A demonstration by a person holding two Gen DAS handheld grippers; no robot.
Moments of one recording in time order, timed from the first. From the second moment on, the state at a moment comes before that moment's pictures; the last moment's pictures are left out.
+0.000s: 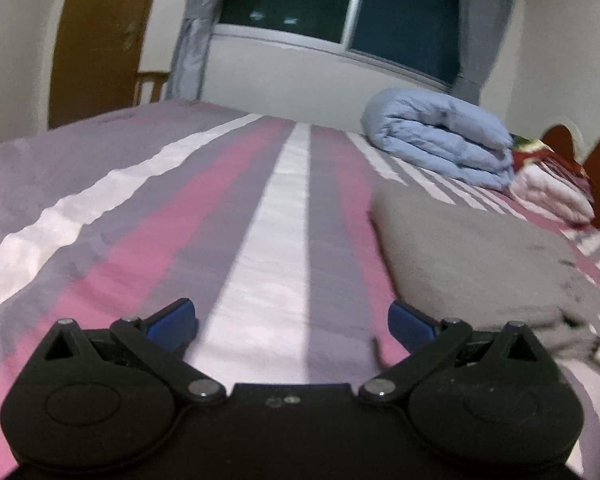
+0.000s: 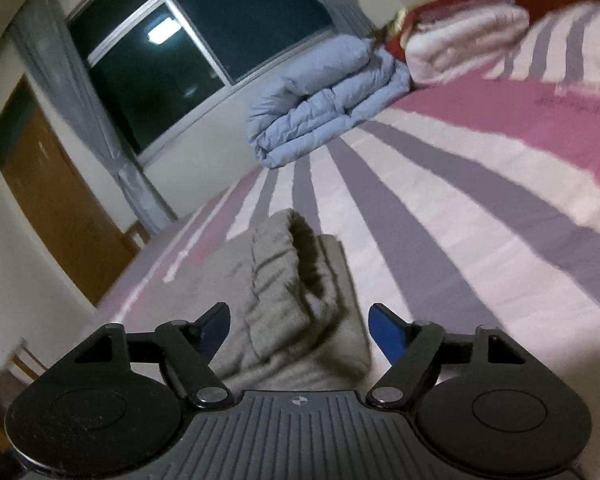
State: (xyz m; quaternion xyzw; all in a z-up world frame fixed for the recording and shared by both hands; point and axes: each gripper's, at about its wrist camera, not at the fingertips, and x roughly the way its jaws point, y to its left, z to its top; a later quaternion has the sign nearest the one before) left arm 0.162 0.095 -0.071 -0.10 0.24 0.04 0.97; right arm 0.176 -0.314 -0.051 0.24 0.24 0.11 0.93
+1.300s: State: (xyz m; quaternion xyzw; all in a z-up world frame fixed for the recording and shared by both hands) left arm 0.179 0.066 -0.086 -0.05 0.29 0.00 0.96; right arm 0.181 -0.300 -0.069 0.21 0.26 0.10 0.94
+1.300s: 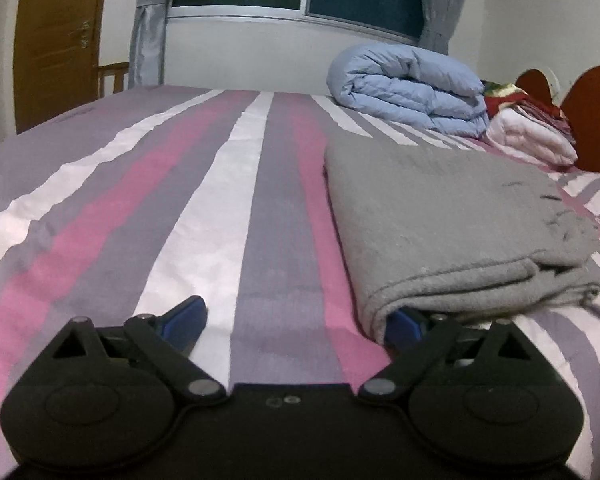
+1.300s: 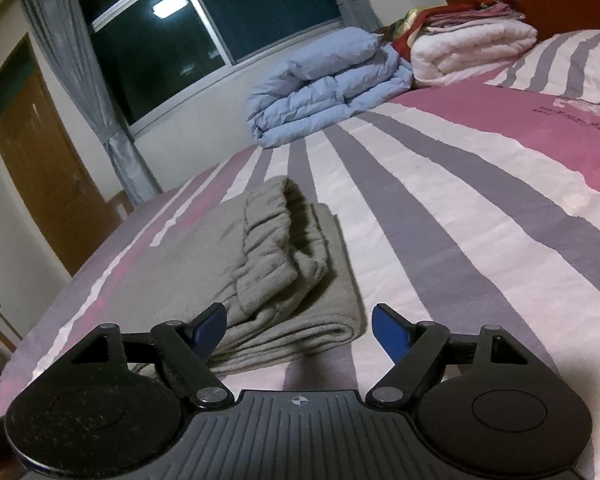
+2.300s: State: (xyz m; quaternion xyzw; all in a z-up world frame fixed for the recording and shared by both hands) left arm 0.167 0.143 -0.080 -0.25 0.24 0.10 0.93; right arm 0.250 -0.291 -0.088 0.34 0.30 0.16 0.88
